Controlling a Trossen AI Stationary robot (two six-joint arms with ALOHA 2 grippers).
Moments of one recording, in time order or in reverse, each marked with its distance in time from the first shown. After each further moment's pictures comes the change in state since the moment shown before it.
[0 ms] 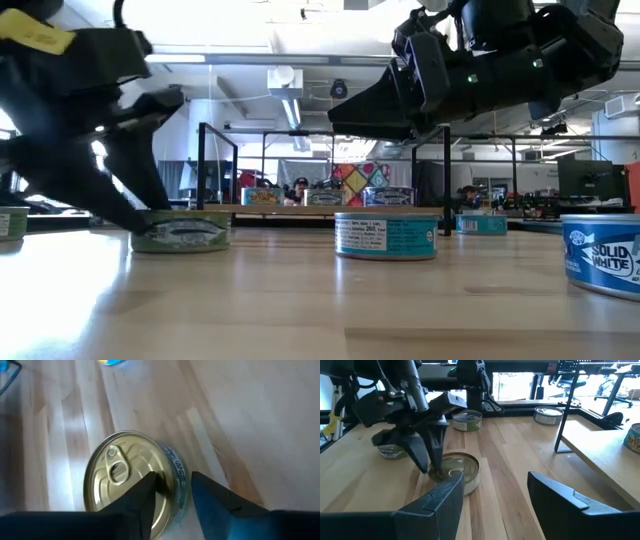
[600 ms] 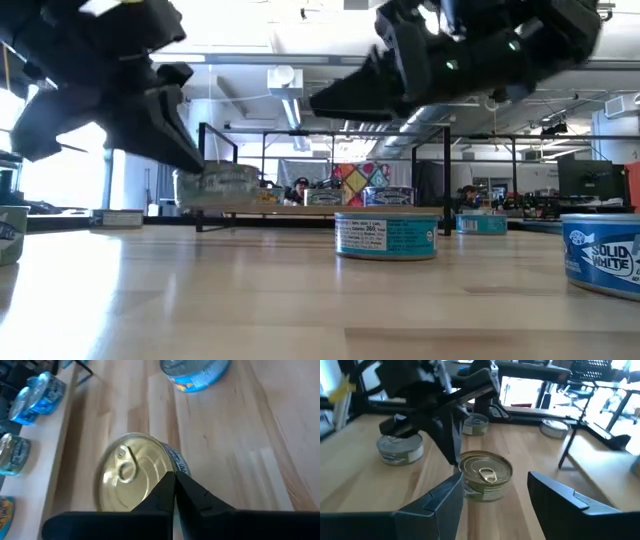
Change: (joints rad) left arm 0.074 -0.173 -0.014 0.090 -0.137 0.006; right arm -0.021 0.000 0.101 -0.112 -0.054 -0.129
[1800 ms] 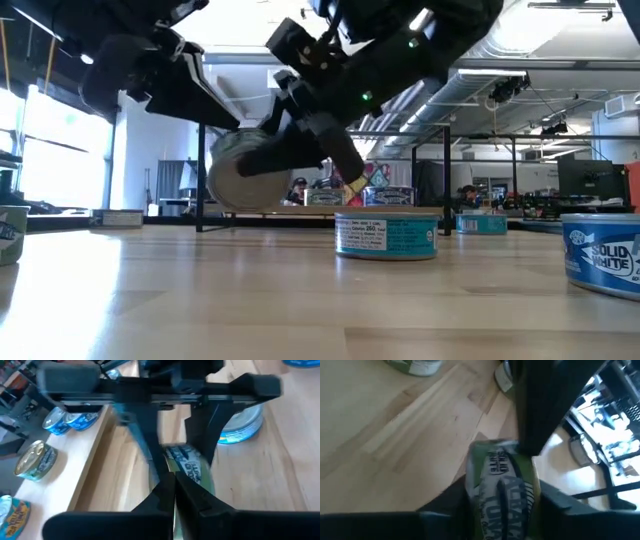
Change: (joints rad) left arm 0.052 -0.060 0.003 0.154 -0.041 0.010; right arm -0.021 0.284 0.494 -0.542 -0.051 -0.569
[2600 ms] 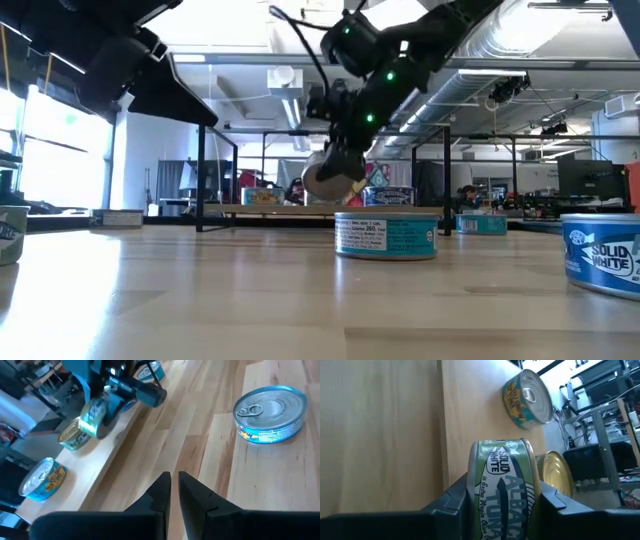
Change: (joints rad) left arm -0.087 0.000 0.002 -0.148 -0.246 -0.270; right arm -0.276 -0.112 0.000 -0.299 0.363 0.150
